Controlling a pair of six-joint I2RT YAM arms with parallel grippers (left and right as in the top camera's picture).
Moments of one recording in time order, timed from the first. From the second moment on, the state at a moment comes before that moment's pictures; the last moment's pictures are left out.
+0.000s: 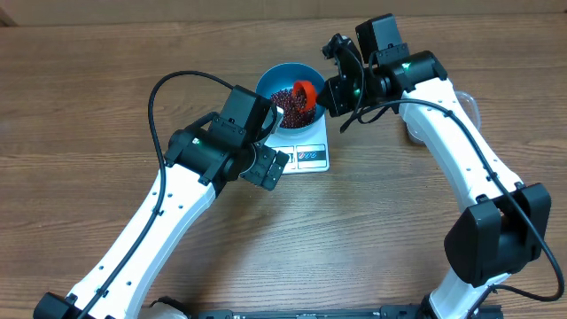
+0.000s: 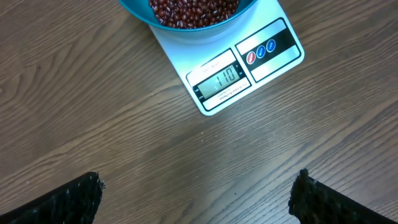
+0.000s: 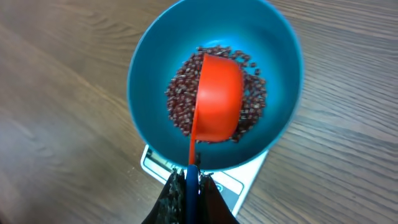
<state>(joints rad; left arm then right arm) -0.50 1.46 1.35 -1.02 -0.06 0.00 0.32 1.88 1.71 -0.89 -0.40 0.01</state>
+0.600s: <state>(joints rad) -0.50 1.46 1.35 -1.02 -0.06 0.00 0.32 1.88 1.71 -0.91 -0.40 0.01</state>
